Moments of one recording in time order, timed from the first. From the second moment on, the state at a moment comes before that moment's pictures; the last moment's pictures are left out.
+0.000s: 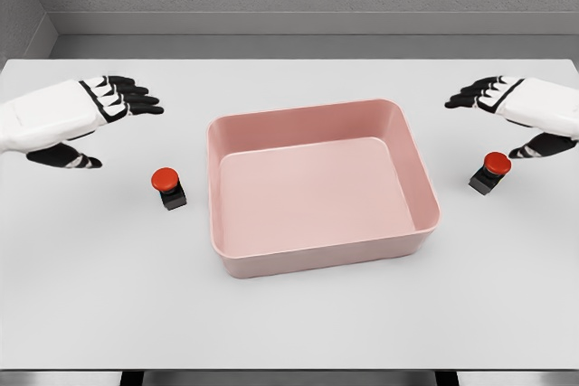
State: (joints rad) left arm -0.48 1.12 -0.55 -1.68 -0.26 -0.60 -0.22; right arm -0.67 -1.14 0.78 -1.47 0.19 -0.61 0.25
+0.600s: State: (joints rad) left arm -0.50 1.06 -0.56 -1.73 -0.32 -0.48 -0.55; right arm -0.63 -1.16 0.78 -1.37 0.36 -0.61 0.26
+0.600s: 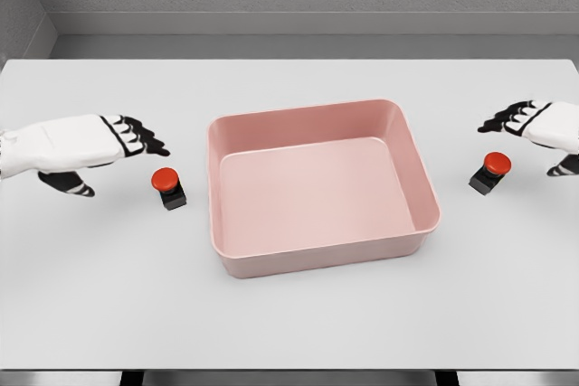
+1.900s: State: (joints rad) left arm -0.54 0.91 -0.68 -1.71 -0.51 -0.40 -0.55; right arm -0.60 -1.05 0.77 -1.35 0.47 -0.61 0.27
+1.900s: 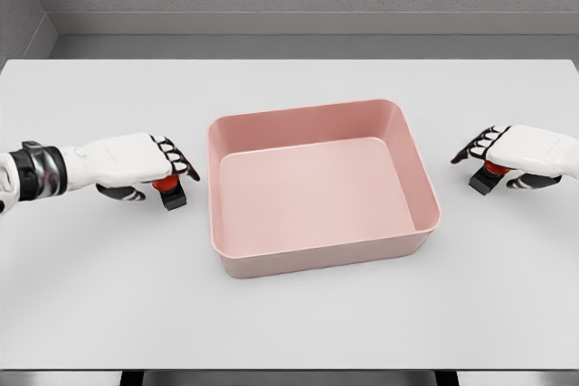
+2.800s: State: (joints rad) left arm -0.54 0.91 -0.69 -1.72 -0.53 -0.40 -0.55; right arm -0.59 -1.05 0.77 -1.36 0.48 -0.61 0.28
